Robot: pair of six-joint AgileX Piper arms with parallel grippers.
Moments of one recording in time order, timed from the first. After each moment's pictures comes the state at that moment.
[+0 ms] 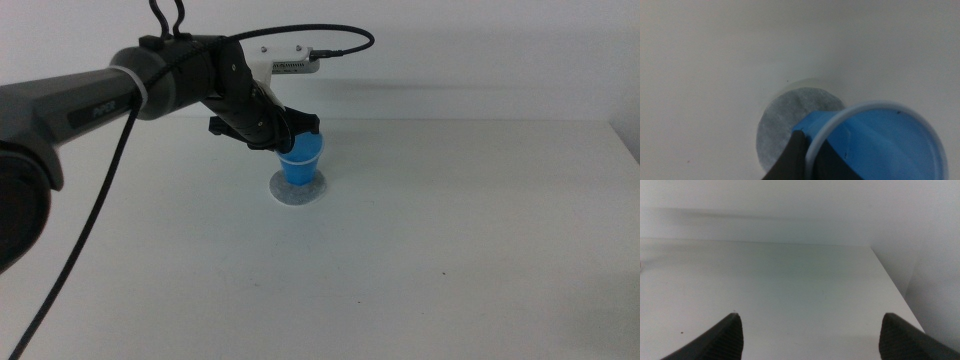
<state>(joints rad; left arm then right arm) -0.36 2.11 -1.69 -0.18 0.67 -0.09 -0.02 0.00 0.00 -0.04 0.25 -0.02</state>
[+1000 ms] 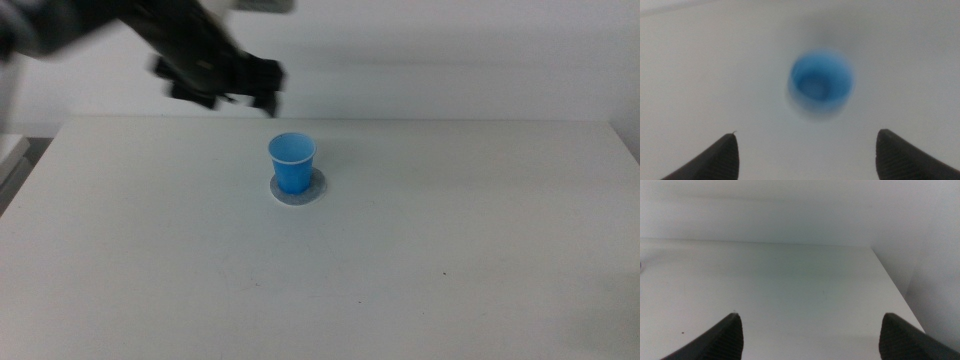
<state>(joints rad) -0.33 1.84 -1.70 -0.11 0.96 0.00 -0.02 0.00 0.00 -0.04 0.25 -0.02</state>
